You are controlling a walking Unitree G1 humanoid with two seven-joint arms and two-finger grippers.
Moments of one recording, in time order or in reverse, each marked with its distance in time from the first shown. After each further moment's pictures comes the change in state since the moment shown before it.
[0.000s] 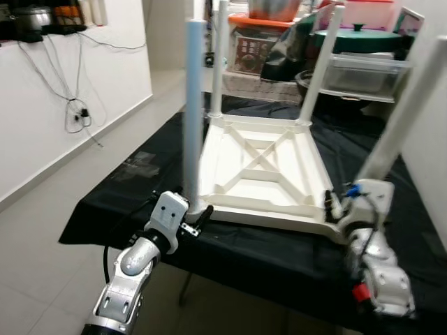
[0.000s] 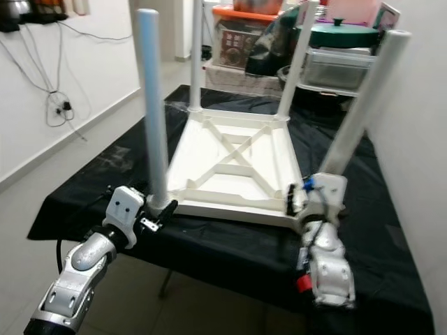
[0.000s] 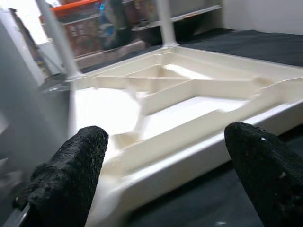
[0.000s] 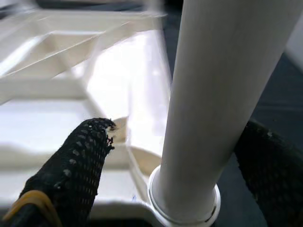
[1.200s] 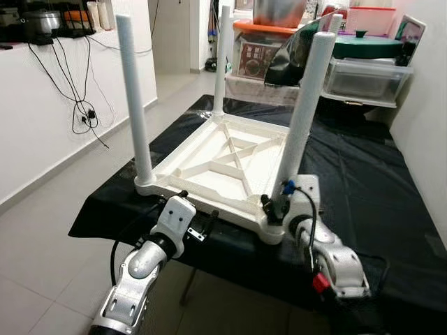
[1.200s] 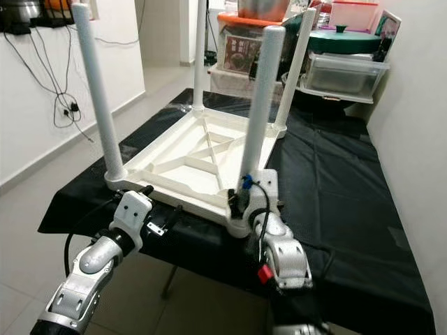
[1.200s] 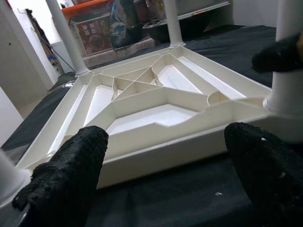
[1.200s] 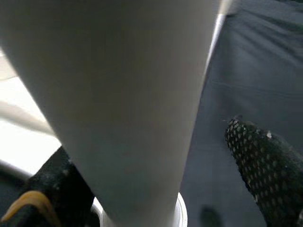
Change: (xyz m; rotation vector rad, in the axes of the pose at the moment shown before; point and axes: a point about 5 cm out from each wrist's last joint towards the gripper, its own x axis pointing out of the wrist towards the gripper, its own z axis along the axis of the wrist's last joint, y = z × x) left arm 0.001 -0.009 -0.002 0.018 0.007 -0.007; right arm 0.036 0.014 0.003 0.009 0.114 0.007
